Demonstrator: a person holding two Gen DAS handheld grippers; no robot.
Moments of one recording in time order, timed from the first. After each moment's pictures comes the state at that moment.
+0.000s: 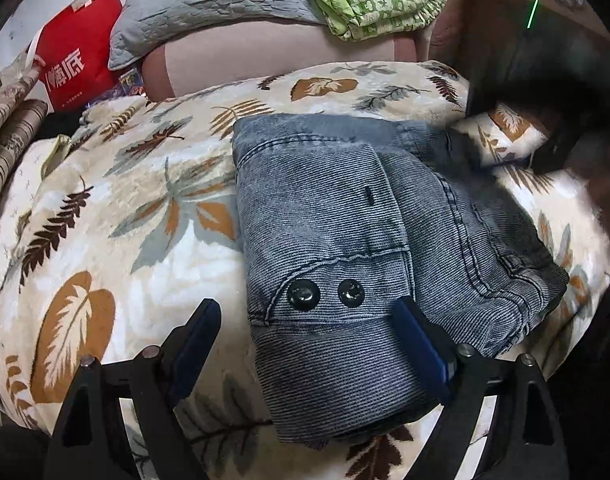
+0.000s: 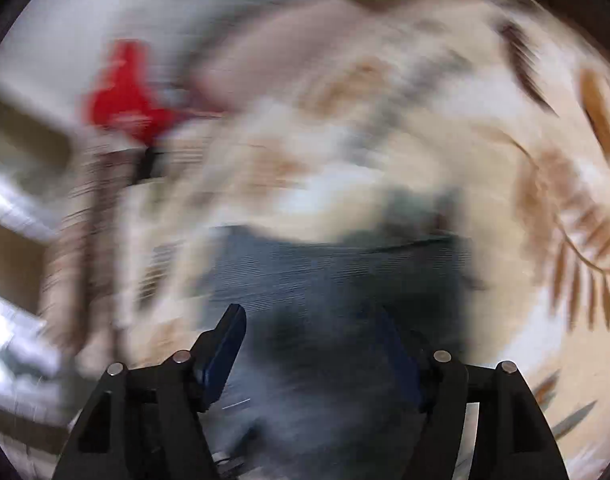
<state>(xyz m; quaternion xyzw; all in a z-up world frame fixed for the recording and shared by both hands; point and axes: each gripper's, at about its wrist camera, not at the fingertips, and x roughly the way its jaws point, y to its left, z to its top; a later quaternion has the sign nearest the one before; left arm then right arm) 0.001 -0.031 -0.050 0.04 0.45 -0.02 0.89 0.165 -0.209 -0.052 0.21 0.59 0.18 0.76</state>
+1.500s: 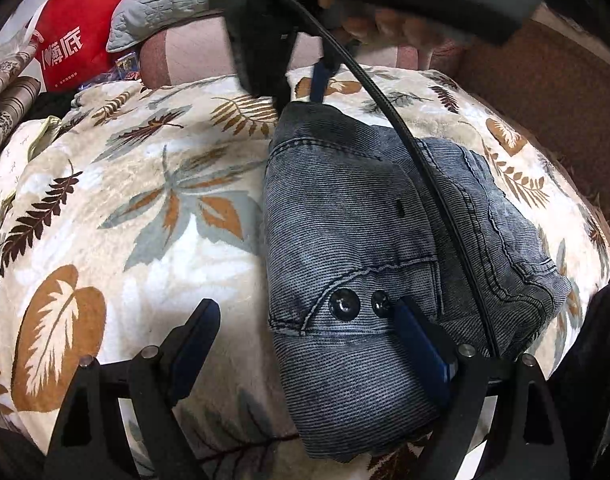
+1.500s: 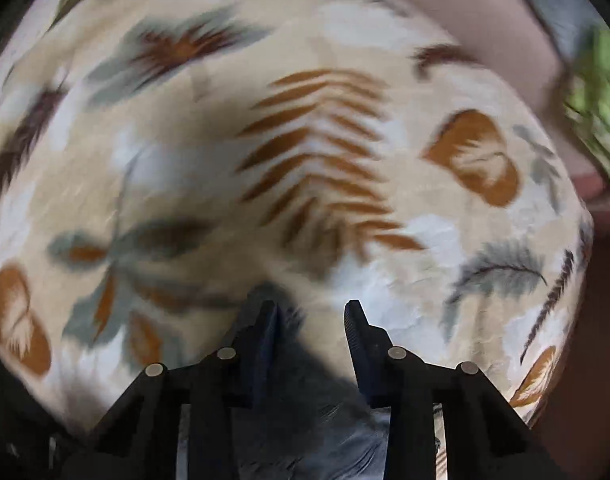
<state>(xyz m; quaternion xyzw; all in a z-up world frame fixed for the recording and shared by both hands) 0.011 -0.006 -0.059 0.00 0.45 -0.04 0.89 0.272 0.022 -0.042 -0.28 0.64 0.17 0.69</state>
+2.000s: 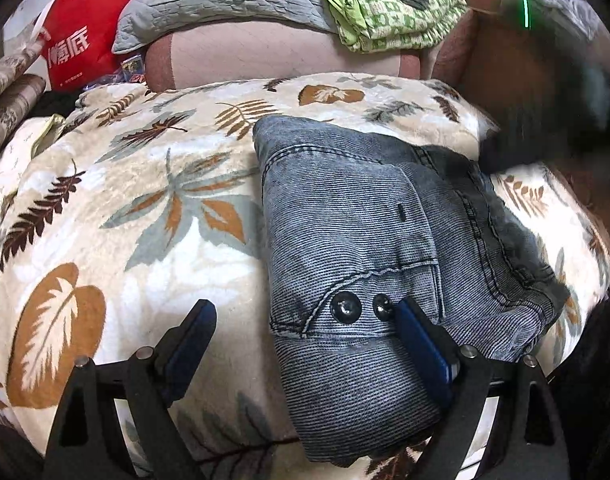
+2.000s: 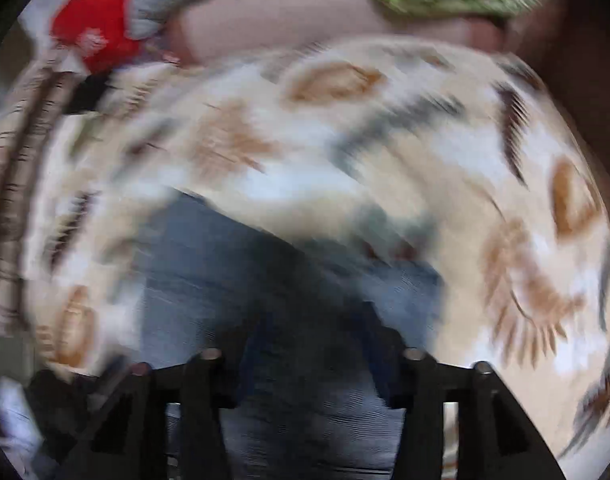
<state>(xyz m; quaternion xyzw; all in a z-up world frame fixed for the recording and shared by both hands) 0.007 -0.002 -0.058 -0.01 0.43 -0.04 0.90 0.167 -0.172 -0.026 -0.03 0.60 0.12 0.79</state>
